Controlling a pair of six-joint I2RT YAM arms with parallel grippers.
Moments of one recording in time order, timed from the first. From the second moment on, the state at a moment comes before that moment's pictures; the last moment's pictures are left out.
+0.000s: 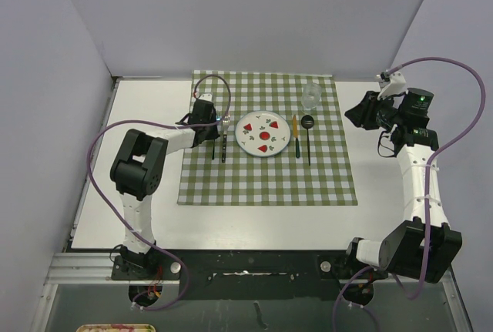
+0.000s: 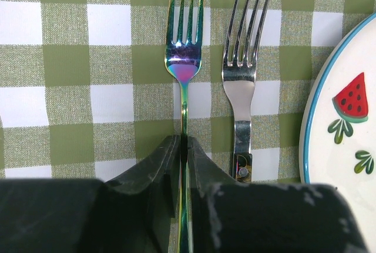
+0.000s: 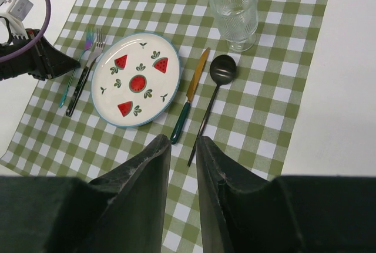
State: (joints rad) left arm -0.39 2.05 1.27 0.02 -0.13 -0.40; right arm -0.25 1.26 1.18 -0.43 -0.65 0.01
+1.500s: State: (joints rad) left arm -0.41 2.03 1.23 0.06 -0.17 -0.40; right arm -0.25 1.26 1.18 -0.43 -0.67 0.01
